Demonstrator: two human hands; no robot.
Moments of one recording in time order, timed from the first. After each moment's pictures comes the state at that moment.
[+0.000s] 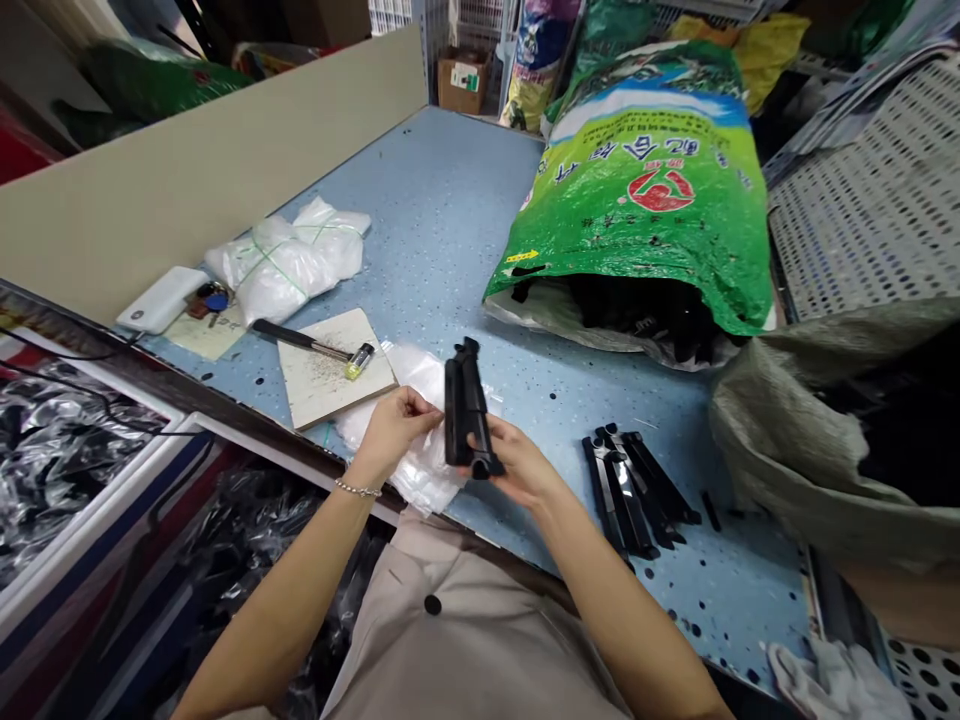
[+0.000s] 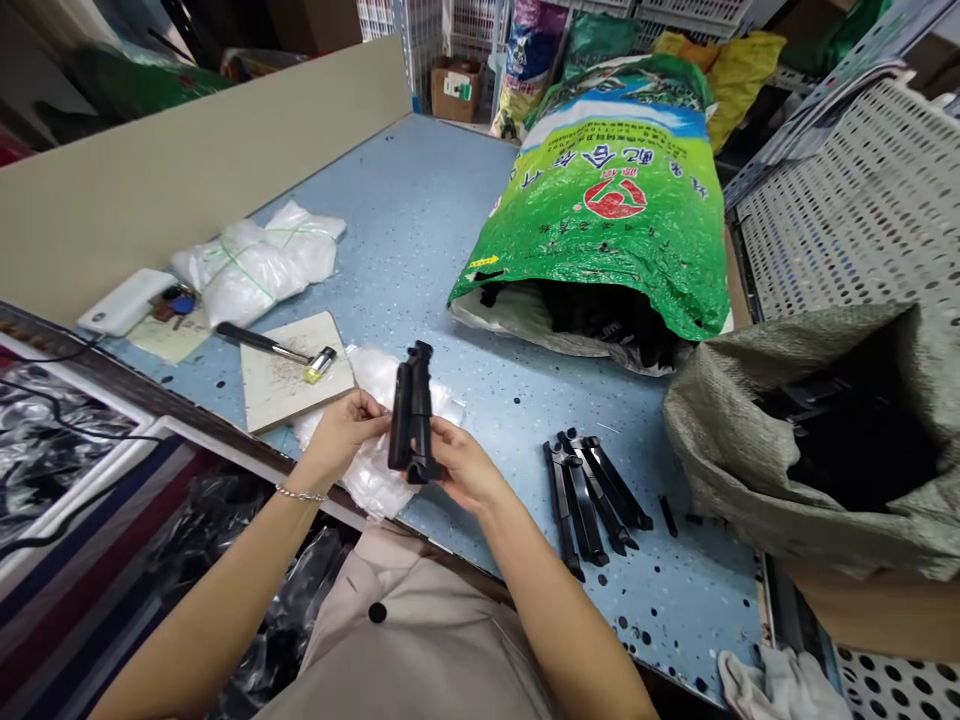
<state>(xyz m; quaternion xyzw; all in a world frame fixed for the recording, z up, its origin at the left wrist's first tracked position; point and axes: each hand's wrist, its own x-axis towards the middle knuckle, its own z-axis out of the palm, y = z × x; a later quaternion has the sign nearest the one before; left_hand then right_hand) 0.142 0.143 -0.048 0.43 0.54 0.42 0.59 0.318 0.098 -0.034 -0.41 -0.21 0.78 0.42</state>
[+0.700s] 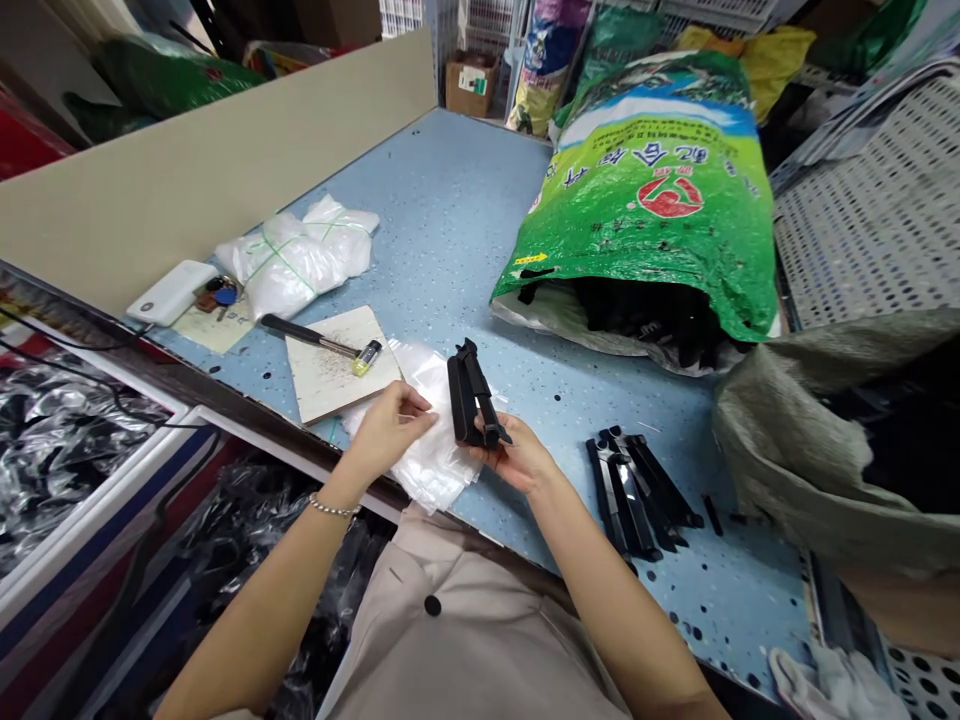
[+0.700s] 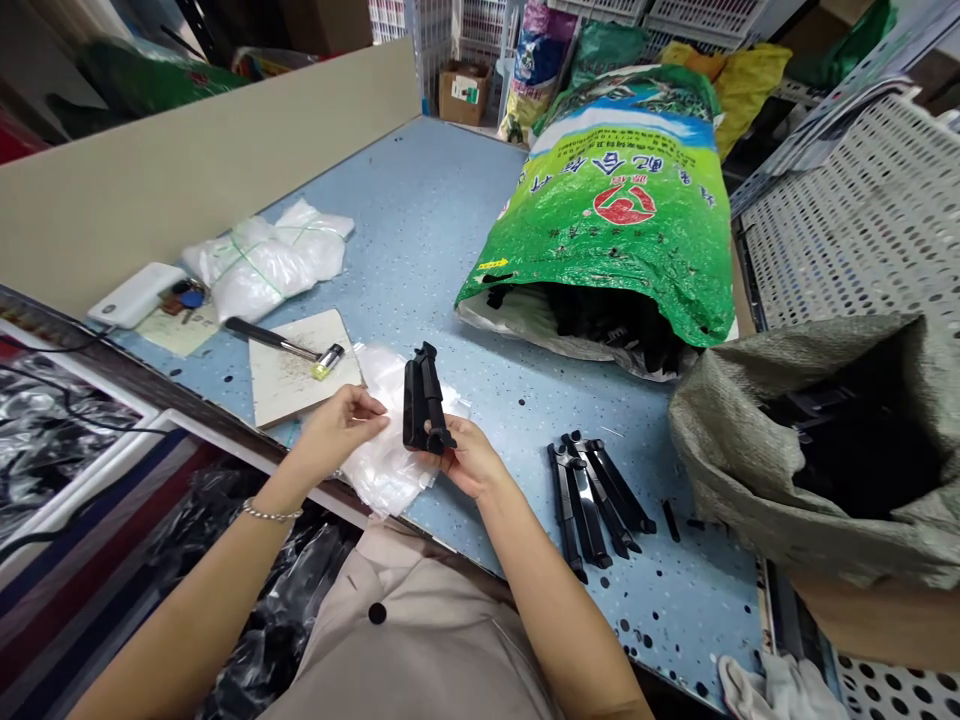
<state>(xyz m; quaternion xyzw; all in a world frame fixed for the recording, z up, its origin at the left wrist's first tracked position) 0.124 0.137 -0.035 0.55 0.57 0.36 0.49 0.319 0.112 -0.060 -0.42 -0.17 0.78 0.43</state>
